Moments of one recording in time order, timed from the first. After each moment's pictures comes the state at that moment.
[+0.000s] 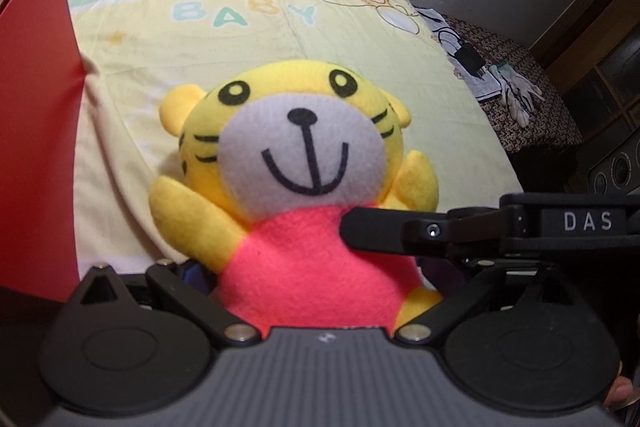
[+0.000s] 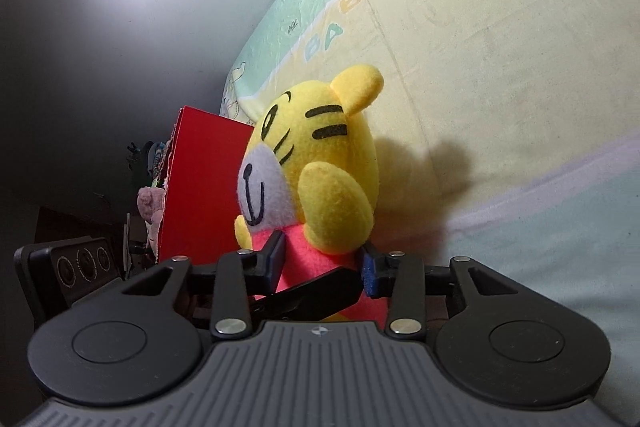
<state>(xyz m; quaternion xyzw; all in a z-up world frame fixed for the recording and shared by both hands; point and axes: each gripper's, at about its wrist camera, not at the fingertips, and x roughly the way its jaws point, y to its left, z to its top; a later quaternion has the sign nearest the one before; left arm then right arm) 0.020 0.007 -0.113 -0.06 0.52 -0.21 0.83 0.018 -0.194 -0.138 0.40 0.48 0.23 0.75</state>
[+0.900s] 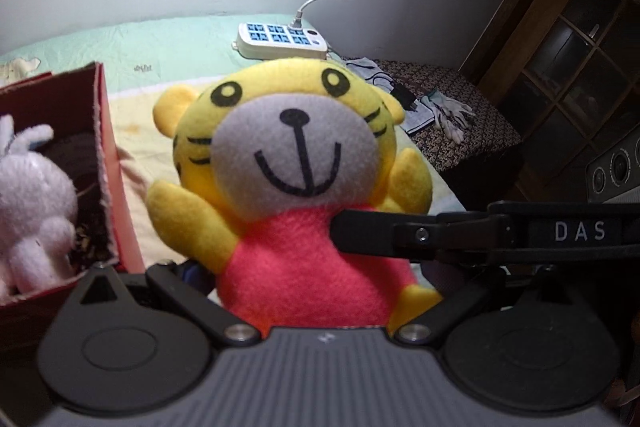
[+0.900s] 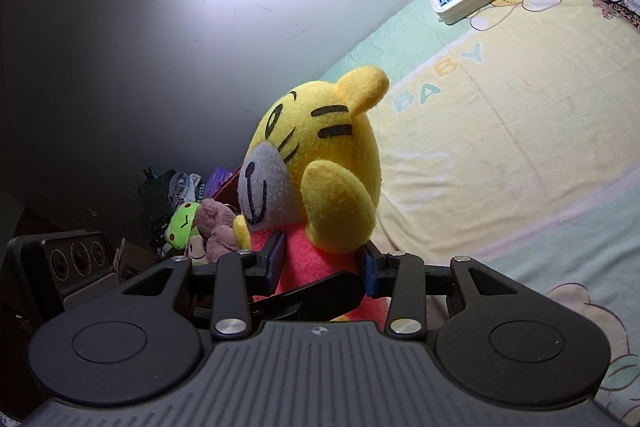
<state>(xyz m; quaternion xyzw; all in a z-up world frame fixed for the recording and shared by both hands) -0.025 0.089 -0.030 -0.04 0.42 -0.30 0.86 -0.034 -0.099 -0.048 0.36 0.36 0.20 0.84</state>
